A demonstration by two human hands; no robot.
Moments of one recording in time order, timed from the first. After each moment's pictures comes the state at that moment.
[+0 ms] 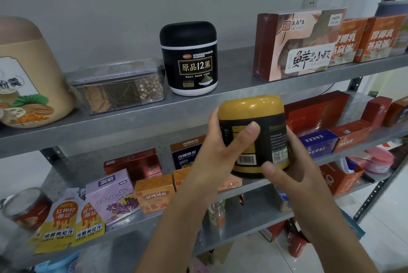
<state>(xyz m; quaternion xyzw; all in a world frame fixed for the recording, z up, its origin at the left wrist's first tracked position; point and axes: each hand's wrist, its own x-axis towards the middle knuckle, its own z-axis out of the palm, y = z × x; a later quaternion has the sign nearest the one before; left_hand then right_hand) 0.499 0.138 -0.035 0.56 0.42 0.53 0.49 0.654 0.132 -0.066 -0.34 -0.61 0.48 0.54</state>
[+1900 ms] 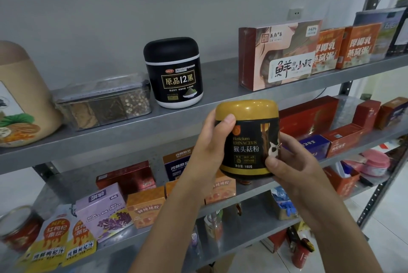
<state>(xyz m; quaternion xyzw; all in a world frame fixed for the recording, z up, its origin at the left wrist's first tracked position) 0.515 0.166 -0.028 0.56 0.42 0.53 0.48 0.687 0.155 -0.062 -0.30 -0.57 0.57 0.52</state>
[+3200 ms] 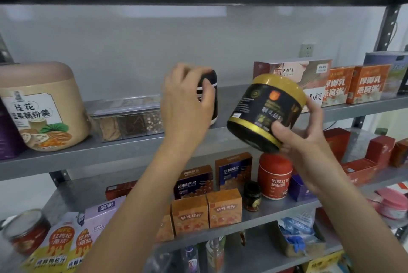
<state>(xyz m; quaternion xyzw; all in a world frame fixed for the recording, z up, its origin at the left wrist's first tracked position) 0.478 0.183 0.062 0.60 0.53 0.57 -0.19 0.679 0.196 0.010 -0.27 -0.56 0.52 0.58</state>
